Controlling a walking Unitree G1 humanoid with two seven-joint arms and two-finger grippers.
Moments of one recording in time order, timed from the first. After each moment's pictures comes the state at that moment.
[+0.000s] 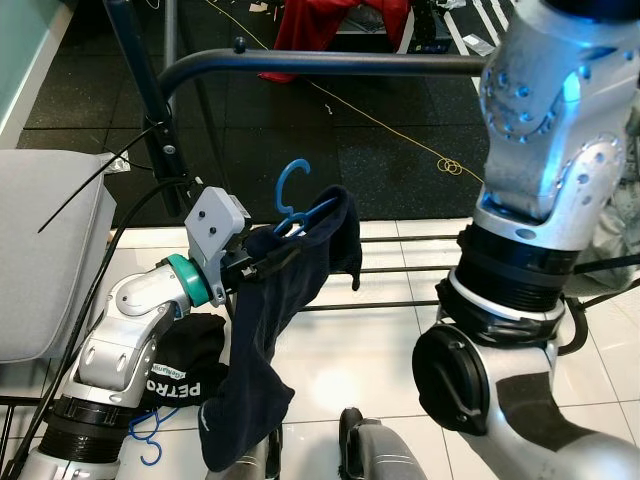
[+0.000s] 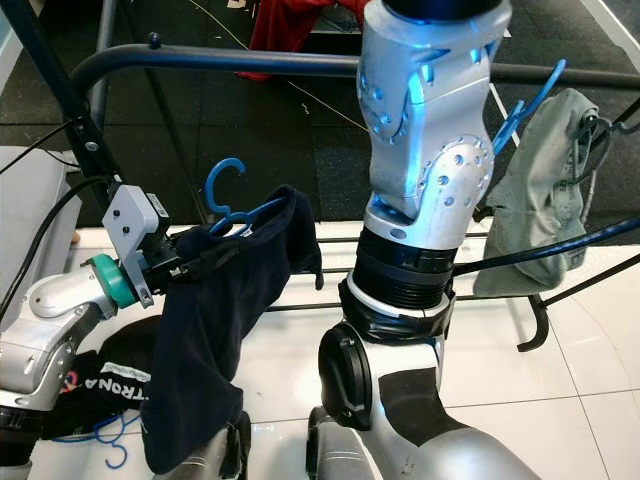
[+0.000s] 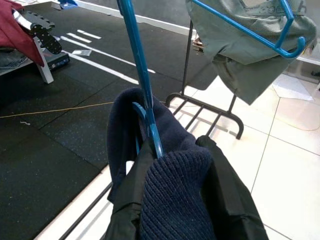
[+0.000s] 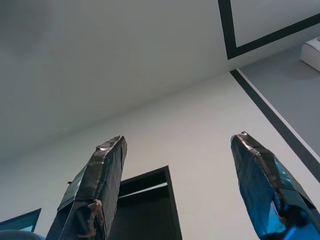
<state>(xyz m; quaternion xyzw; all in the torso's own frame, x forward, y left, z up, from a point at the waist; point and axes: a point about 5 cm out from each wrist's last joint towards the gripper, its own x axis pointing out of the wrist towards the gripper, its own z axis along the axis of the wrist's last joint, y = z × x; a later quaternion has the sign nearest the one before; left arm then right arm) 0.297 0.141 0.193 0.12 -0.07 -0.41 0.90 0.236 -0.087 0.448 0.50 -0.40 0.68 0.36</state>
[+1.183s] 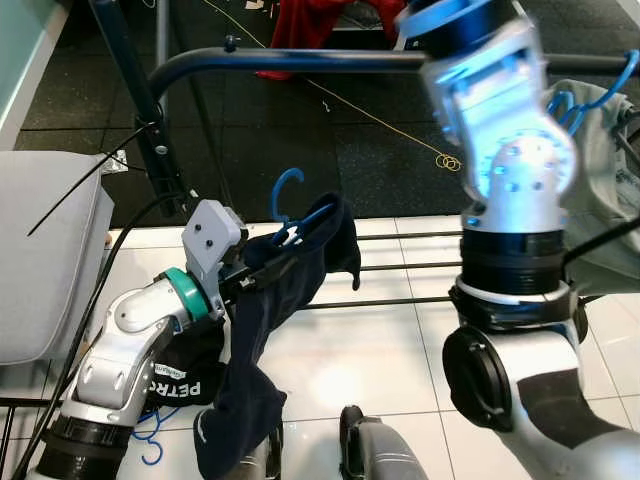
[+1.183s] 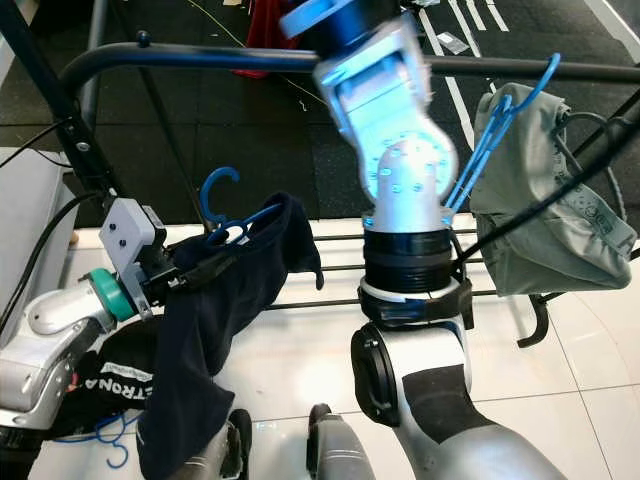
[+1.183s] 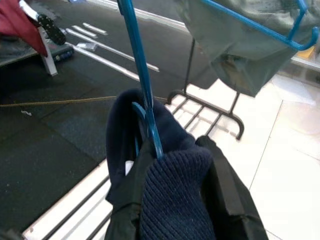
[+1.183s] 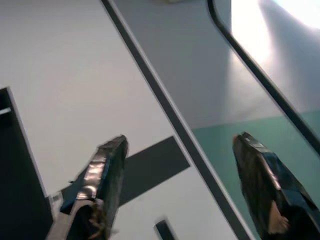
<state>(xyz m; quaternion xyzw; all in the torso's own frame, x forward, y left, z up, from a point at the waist) 0.286 0.141 0.181 0.09 -0.07 -0.40 0.91 0.304 -0.064 0.390 0.37 -0.31 0.54 0.69</state>
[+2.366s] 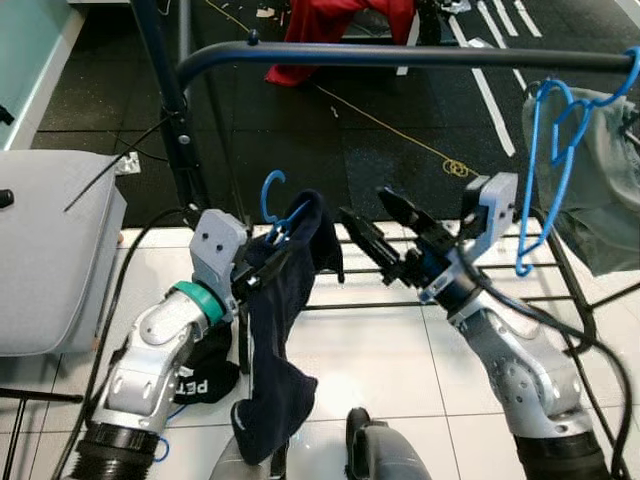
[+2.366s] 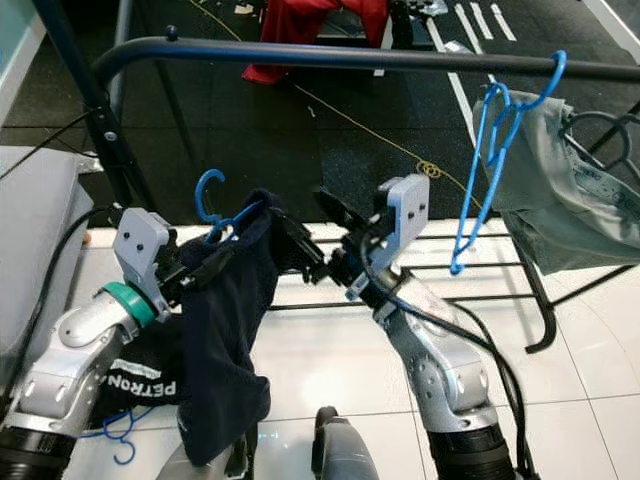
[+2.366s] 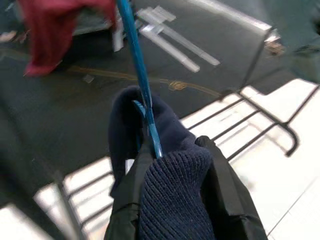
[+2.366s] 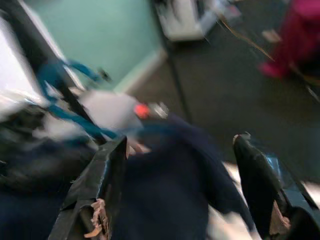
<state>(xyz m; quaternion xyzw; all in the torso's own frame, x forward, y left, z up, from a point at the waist) 0.297 0.143 0.143 0.04 -0.02 -0.24 0.97 0.288 -0.136 0.170 0.08 -0.06 0.28 0.95</state>
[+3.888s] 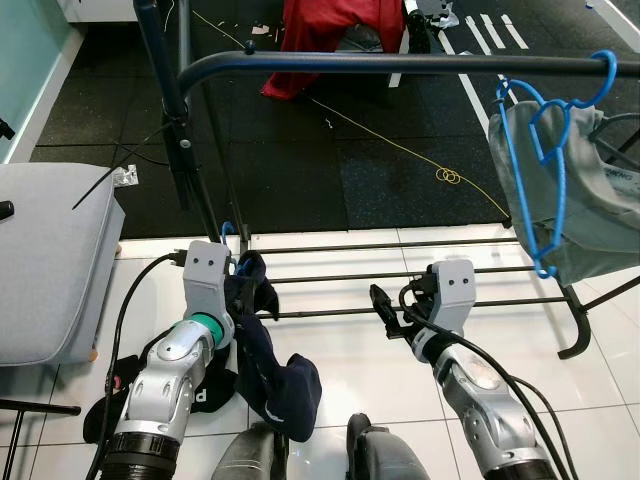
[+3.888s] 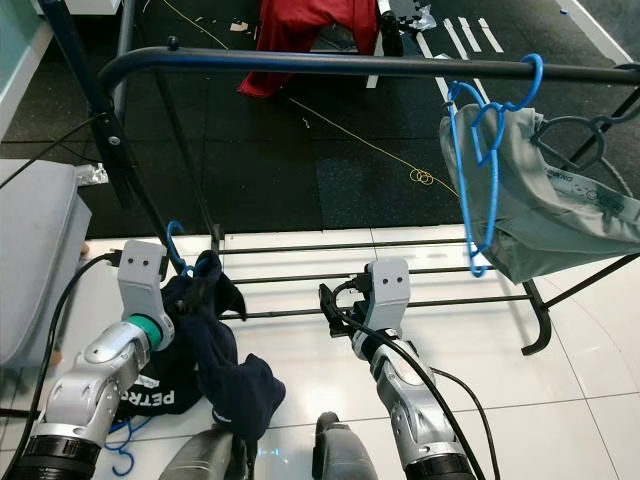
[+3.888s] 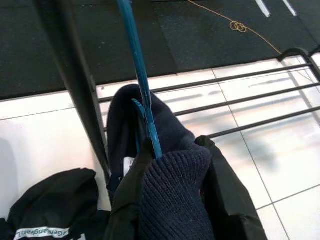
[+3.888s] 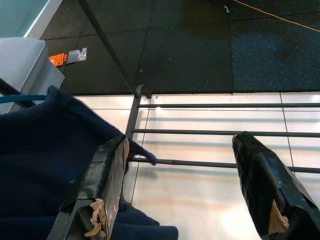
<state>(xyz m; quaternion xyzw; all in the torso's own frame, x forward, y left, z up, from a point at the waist) 0.301 0.155 0.092 -0.01 0.14 -0.09 0.99 0.289 -0.147 0.083 0.07 0.08 0.13 0.99</state>
